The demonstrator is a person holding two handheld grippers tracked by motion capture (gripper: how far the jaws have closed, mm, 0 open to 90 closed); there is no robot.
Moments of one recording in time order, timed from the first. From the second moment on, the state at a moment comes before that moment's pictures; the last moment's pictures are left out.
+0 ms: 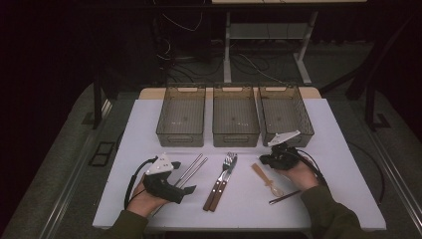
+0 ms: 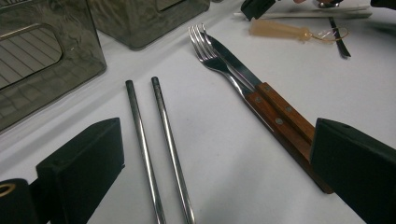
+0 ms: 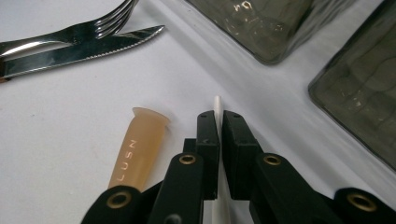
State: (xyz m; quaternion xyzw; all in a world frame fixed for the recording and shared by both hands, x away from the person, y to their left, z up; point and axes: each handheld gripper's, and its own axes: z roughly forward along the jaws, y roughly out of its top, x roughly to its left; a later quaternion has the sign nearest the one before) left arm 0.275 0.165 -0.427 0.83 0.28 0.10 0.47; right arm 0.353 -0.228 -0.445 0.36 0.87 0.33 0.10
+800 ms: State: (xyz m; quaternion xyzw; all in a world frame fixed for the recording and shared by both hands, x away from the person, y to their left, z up) left arm 0.273 0.165 -0.429 0.83 0.28 0.09 0.47; right arm 0.334 -0.269 -0.411 0.37 0.83 0.40 0.08
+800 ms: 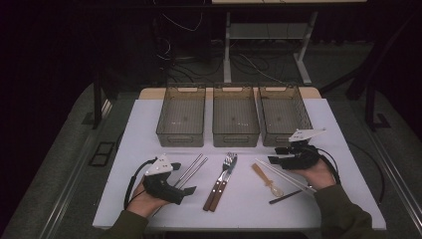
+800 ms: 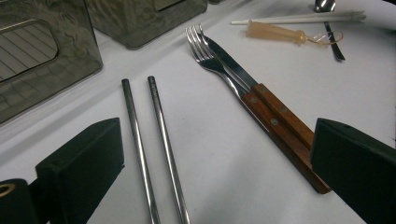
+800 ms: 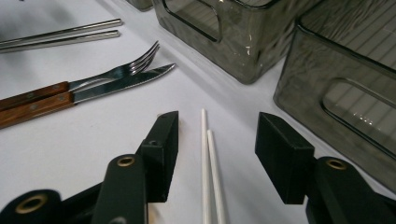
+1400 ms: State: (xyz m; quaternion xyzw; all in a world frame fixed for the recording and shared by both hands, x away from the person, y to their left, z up) left arm 0.273 0.167 -0.432 0.83 0.28 0.10 0.47; right arm 0.303 -0.307 -0.405 0.37 0.83 0.40 0.08
